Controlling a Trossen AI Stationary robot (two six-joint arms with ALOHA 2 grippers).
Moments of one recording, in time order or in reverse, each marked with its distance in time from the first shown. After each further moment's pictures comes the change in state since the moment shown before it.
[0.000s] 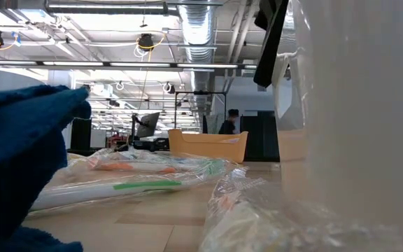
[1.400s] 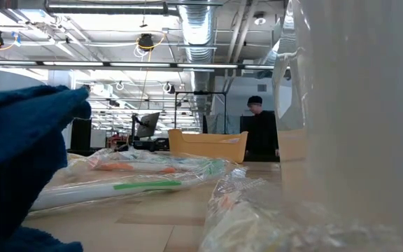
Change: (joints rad) left arm 0.002 -0.183 0.002 -0.372 -0.249 -0.009; right arm 0.133 -0.035 -0.001 0.296 0.258 -0.381
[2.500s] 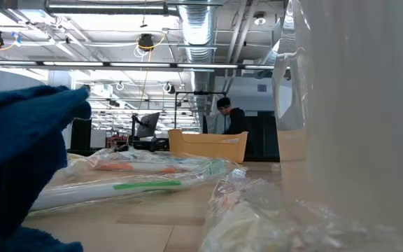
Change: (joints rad) left arm 0.000 0.001 -0.001 0.001 0.001 0.001; right arm 0.057 -0.074 0.000 -0.554 0.157 0.312
